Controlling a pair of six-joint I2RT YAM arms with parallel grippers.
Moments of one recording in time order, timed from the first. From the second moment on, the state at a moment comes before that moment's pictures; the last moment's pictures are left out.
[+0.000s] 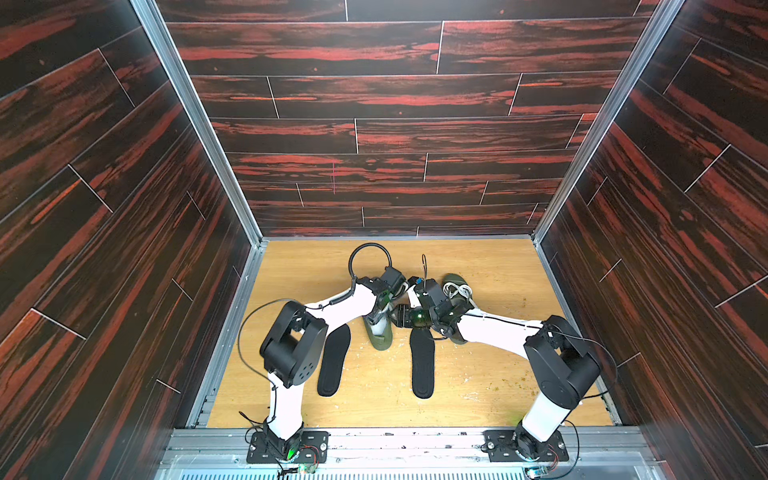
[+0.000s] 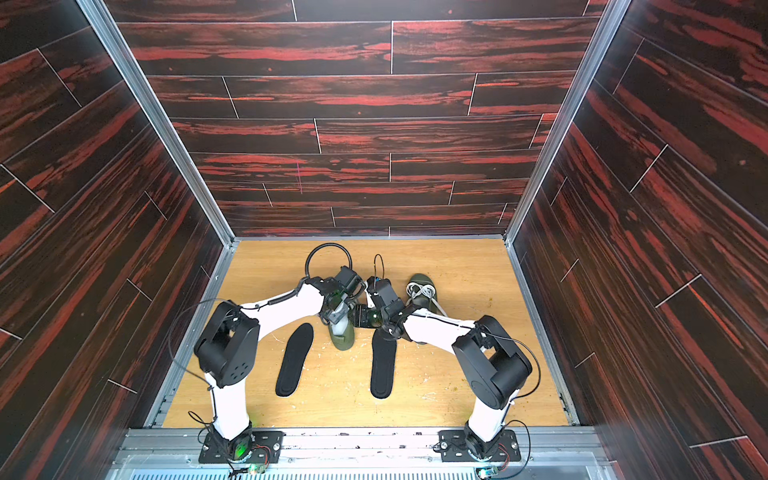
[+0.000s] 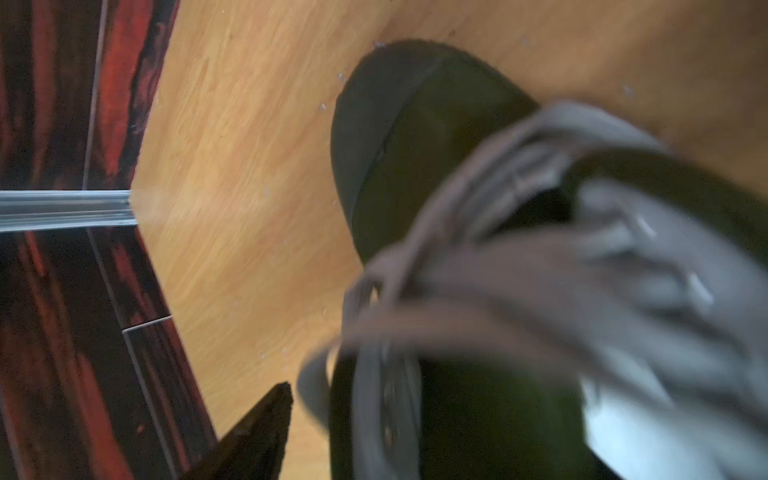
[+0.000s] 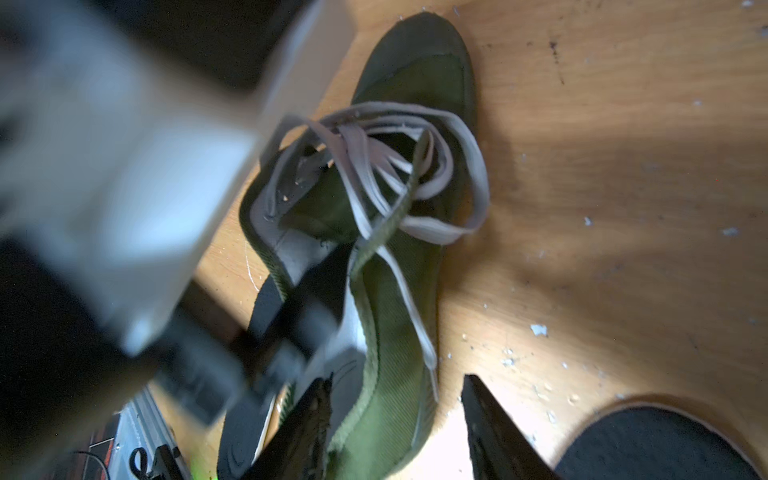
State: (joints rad) left arm -0.60 1.97 1.43 -0.71 -0.52 0.12; right arm 0.74 1.73 1.02 -0.03 -0.22 0.67
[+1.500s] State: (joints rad) left arm -0.49 2.02 1.63 -0.90 -0.06 -0.27; right arm 0.85 1.86 1.17 -0.21 0.07 0.72
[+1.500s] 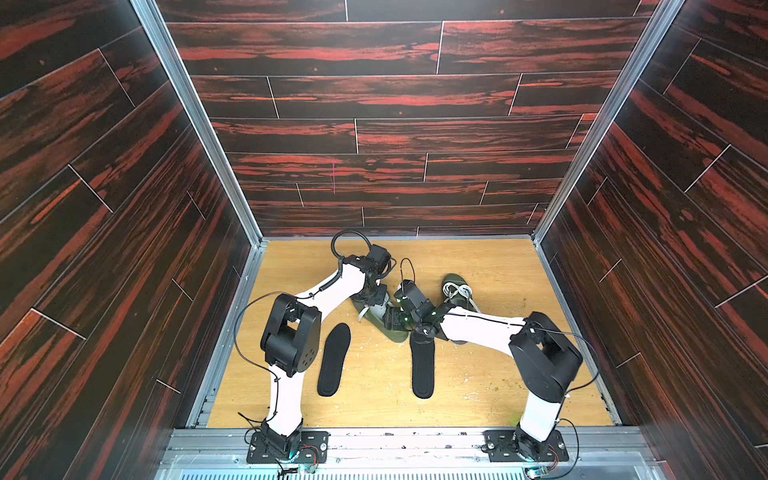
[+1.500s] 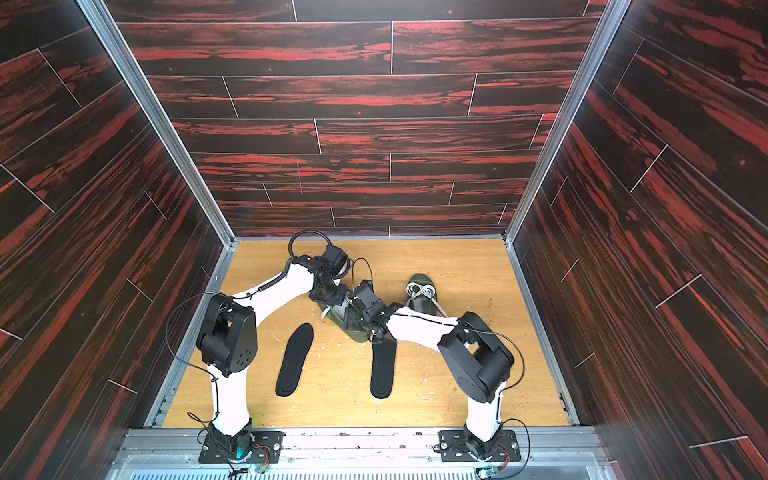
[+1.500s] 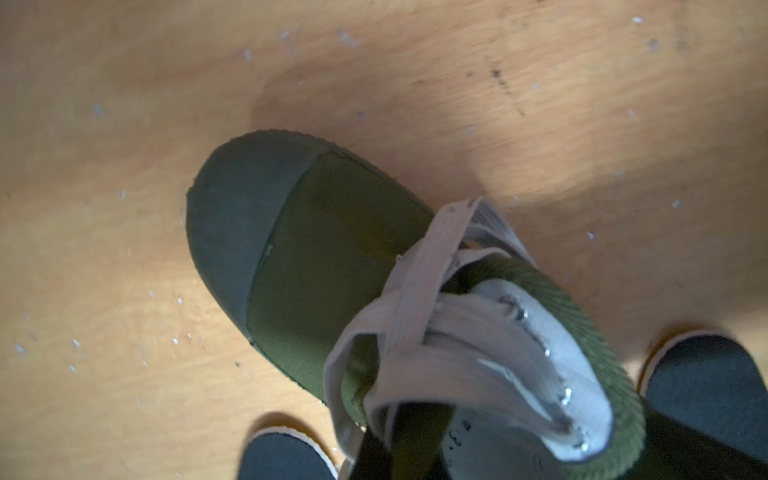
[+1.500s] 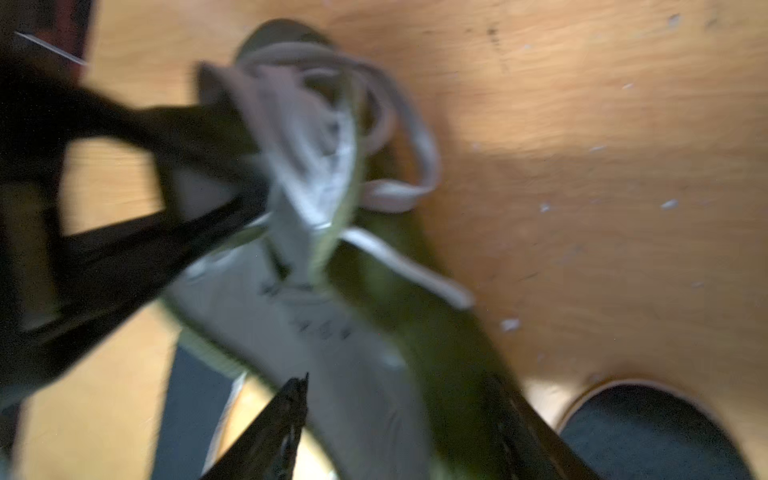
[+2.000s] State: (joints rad) left arm -0.41 1.94 1.47 -0.81 0.04 -0.35; right arm 0.84 1.89 1.13 -0.18 0.14 0.68
